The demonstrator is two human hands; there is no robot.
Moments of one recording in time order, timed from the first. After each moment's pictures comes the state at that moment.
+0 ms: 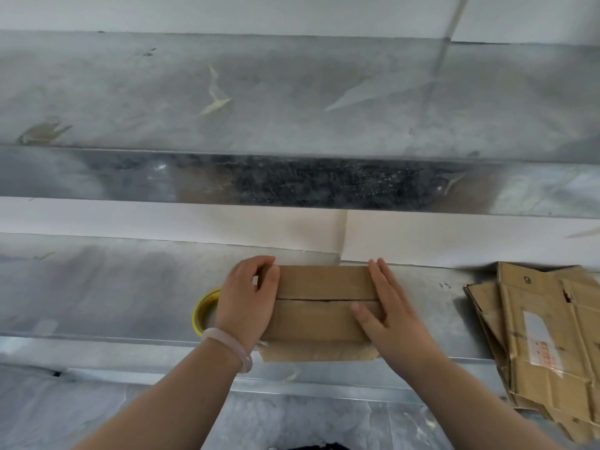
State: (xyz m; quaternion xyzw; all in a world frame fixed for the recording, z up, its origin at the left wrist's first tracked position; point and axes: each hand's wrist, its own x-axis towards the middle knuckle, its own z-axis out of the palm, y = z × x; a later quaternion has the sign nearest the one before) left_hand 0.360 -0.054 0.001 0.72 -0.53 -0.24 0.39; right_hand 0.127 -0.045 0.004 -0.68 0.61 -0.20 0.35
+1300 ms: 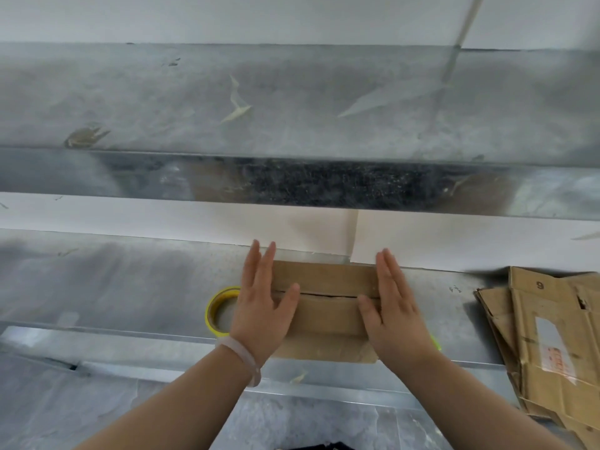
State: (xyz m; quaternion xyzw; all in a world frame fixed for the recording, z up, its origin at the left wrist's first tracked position) left_hand 0.355 -0.035 -0.006 0.68 -0.59 -0.22 0.37; right_hand 0.142 -0.050 -0.001 -0.71 0.62 -0.18 0.27
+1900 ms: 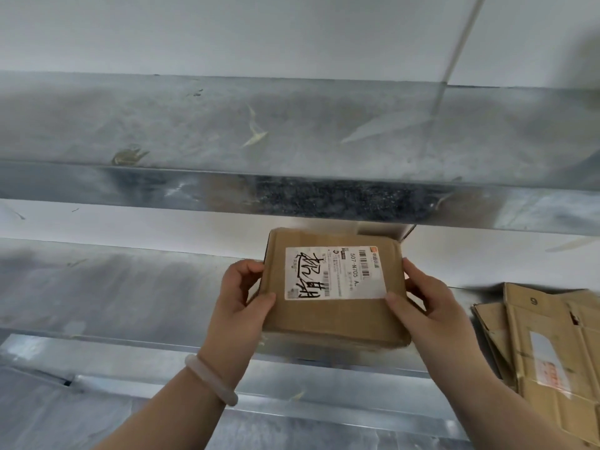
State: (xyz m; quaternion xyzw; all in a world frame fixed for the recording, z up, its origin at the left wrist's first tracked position) left_hand 0.365 -0.005 0.051 0.57 -0.41 -0.41 0.58; right_hand 0.130 -0.029 0.069 -0.53 0.61 -0.41 0.41
